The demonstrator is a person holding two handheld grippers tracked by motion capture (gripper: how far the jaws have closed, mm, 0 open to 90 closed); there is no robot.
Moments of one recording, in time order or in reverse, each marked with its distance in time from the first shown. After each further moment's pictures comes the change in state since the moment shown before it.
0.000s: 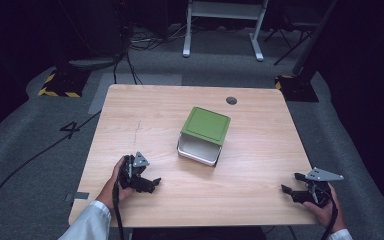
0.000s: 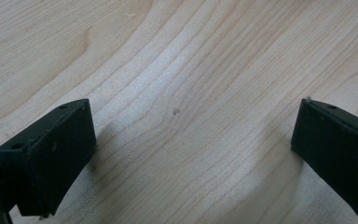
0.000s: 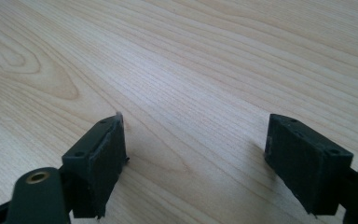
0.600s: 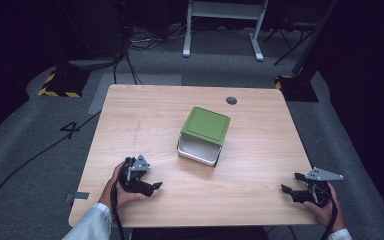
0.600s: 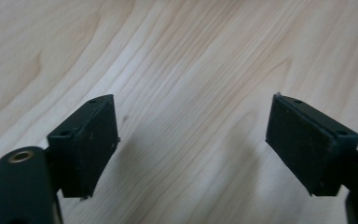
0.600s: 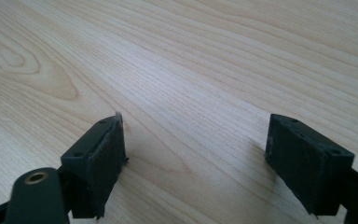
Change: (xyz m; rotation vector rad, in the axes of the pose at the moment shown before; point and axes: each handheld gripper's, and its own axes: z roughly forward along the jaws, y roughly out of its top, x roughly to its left) left arm -0.013 0.006 -0.018 -0.035 -0.150 0.098; right arm -0.001 0.000 0.000 0.001 0.003 -0.001
